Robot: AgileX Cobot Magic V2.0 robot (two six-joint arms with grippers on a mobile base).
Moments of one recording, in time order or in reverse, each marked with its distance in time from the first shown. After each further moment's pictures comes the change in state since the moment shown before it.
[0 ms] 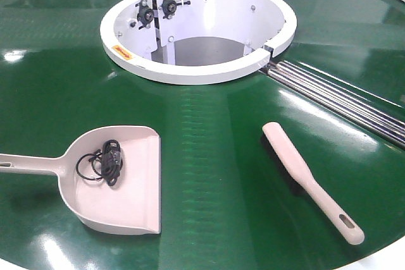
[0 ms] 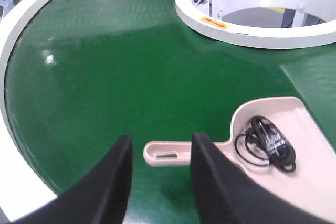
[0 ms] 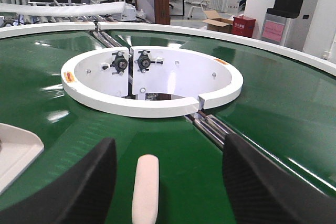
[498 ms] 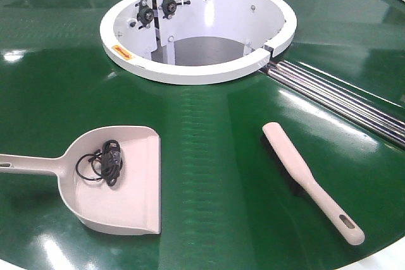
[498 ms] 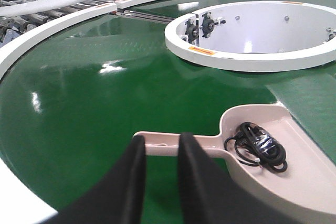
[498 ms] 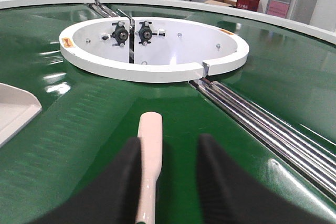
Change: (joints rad) left arm 0.000 -0.403 0.326 0.008 -0.136 -0.014; right arm 0.000 -0.109 0.215 0.000 -0.050 0.000
